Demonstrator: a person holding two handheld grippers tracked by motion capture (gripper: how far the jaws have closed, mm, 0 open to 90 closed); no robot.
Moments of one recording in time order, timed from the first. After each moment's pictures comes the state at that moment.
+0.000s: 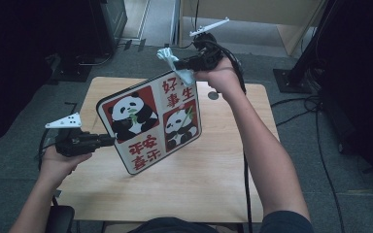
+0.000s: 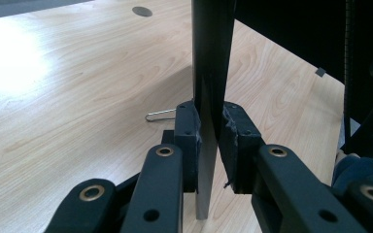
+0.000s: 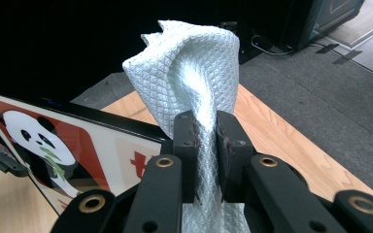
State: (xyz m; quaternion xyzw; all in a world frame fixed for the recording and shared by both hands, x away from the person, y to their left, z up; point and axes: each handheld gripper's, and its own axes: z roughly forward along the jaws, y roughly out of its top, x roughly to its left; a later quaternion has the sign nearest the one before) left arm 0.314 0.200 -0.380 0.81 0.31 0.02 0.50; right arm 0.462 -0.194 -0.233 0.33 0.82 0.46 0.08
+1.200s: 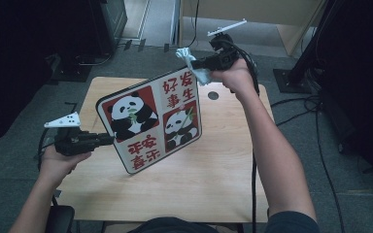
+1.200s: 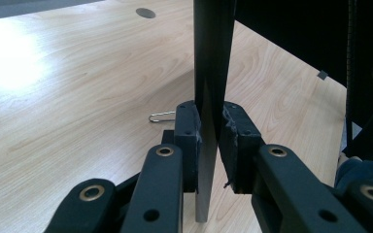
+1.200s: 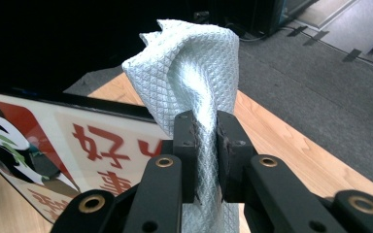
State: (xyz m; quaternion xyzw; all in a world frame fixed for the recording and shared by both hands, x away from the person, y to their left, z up) left arm 0.316 0.203 -0.381 0.81 0.31 0.02 0.50; right arm 0.470 -0.235 -0.241 0.37 0.81 0.44 0.09
